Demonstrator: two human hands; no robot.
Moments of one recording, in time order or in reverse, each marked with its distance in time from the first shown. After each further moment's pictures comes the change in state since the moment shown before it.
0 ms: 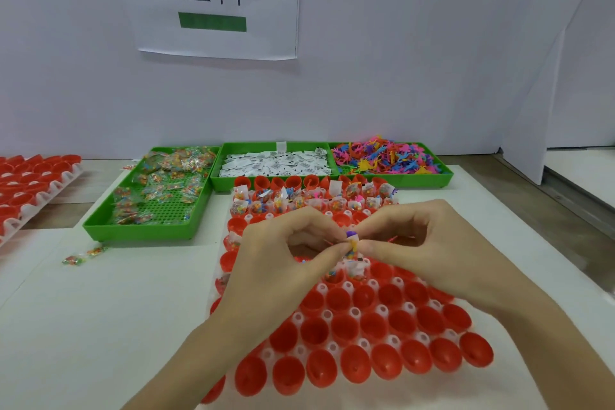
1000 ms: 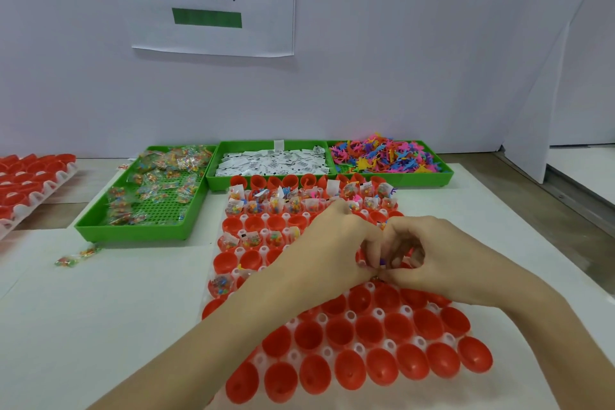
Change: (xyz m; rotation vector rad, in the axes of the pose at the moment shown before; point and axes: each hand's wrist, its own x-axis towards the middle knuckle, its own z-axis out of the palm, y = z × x) left_hand 0.046 -0.001 0.037 0.548 -0.473 0.121; right_hand 0.005 0.038 -0.023 -0.345 -0.160 0.077
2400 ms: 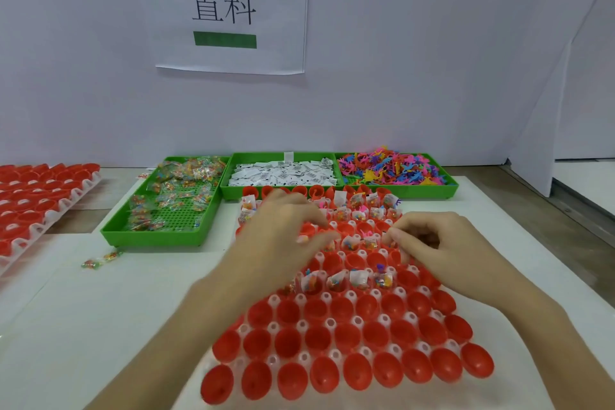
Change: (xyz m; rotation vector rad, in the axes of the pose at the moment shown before) left_hand -0.032 -0.037 -0.035 0.168 0.261 -0.154; right_hand 0.002 -0.003 -0.003 0.021 0.273 -0.028
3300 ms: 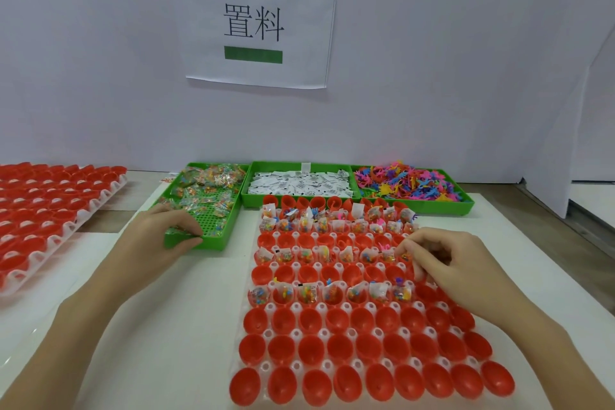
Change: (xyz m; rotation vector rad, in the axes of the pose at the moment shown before) left_hand -0.077 -0.159 -0.066 0.055 0.166 -0.222; right_hand 0.004 0.005 0.015 -0.016 0.062 -0.037
